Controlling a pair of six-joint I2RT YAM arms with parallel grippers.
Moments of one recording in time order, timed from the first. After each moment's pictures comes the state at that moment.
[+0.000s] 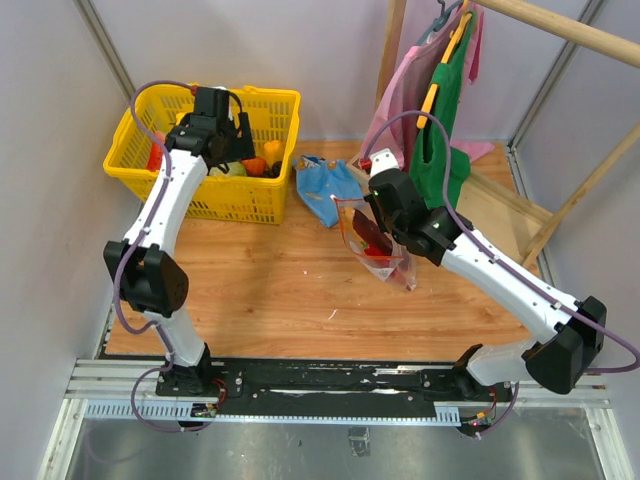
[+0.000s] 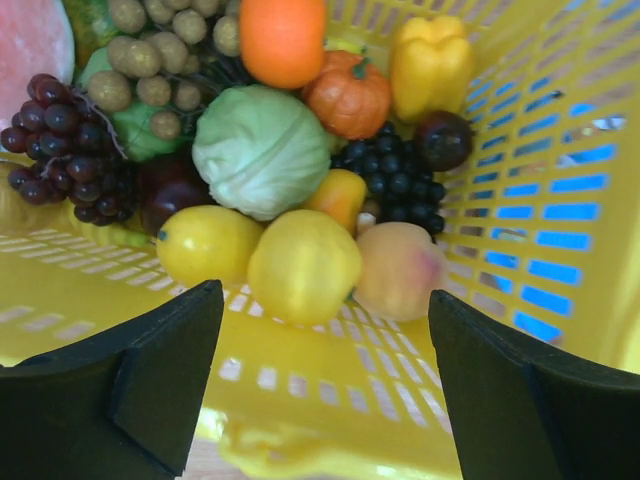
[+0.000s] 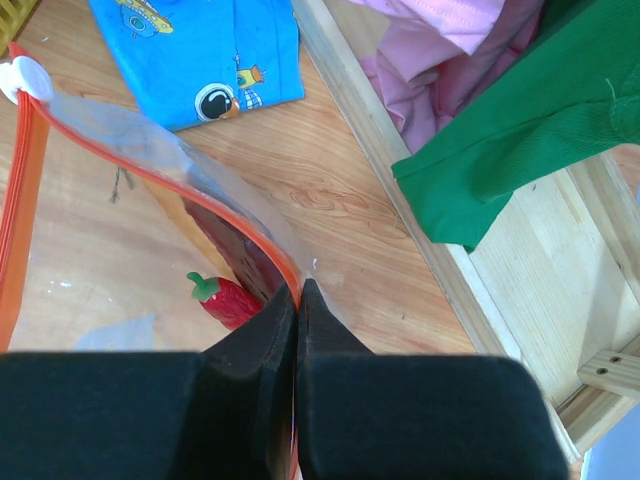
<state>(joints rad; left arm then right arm) -0.21 1.73 1.84 -0.80 -0.25 -0.28 0.76 1.34 1.30 -0.61 0.51 0.06</state>
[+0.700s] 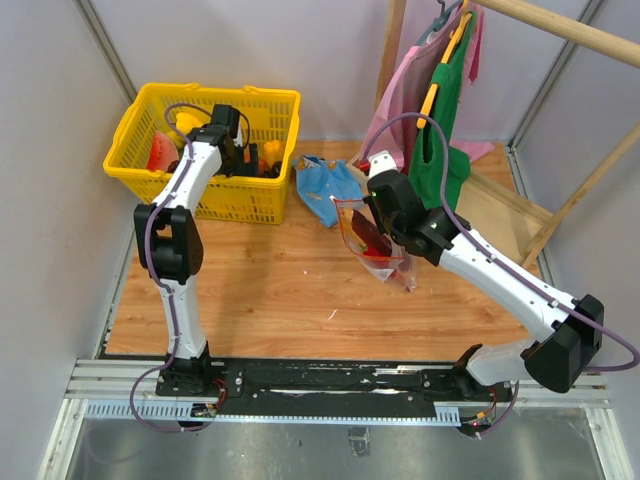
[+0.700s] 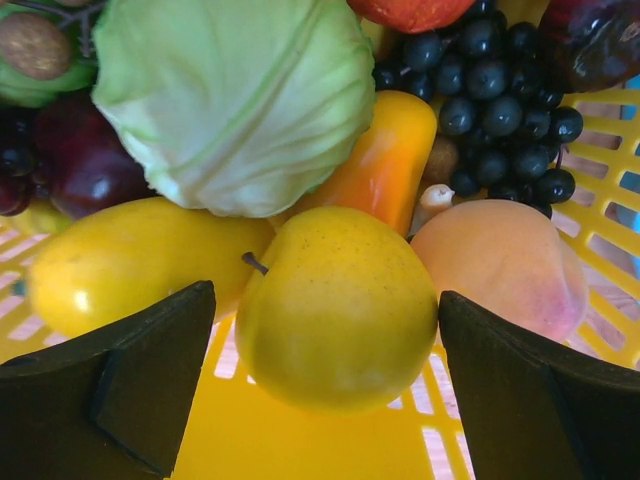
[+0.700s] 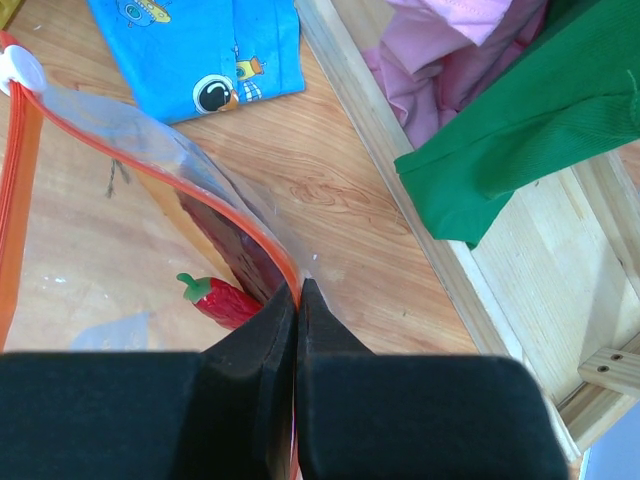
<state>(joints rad) -0.12 2.05 1.93 -0.92 -0.16 -0.21 0.76 1.34 1.29 -0.61 0.51 0.06</state>
